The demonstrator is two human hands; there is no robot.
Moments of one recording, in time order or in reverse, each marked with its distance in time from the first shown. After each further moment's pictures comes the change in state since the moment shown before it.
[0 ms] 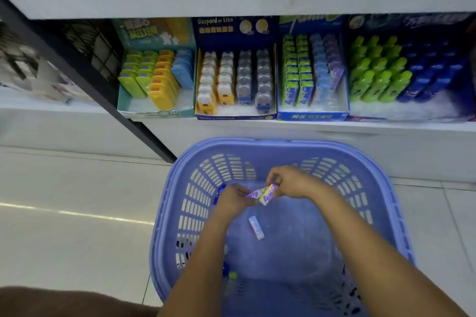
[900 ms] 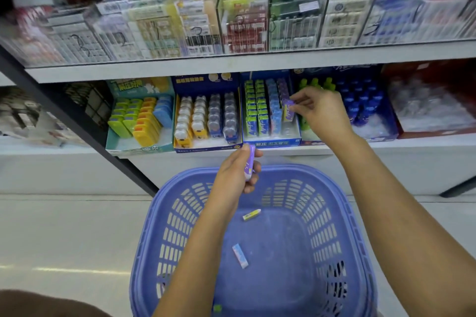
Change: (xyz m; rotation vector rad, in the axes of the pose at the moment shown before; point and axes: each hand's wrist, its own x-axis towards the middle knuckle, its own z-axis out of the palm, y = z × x) left_hand -0.111 0.172 -0.027 -0.691 -0.052 0.362; right_hand -0.071 -0.002 -0.180 0.089 1.038 -0.374
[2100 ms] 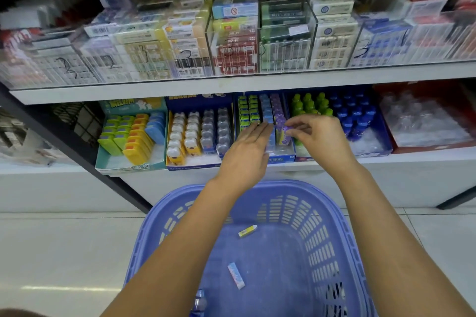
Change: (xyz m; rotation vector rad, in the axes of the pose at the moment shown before) left_hand 0.074 0.020 0.016 1.400 -0.112 0.721; right_hand -0.019 -0.012 -0.011 0.009 -0.064 0.063
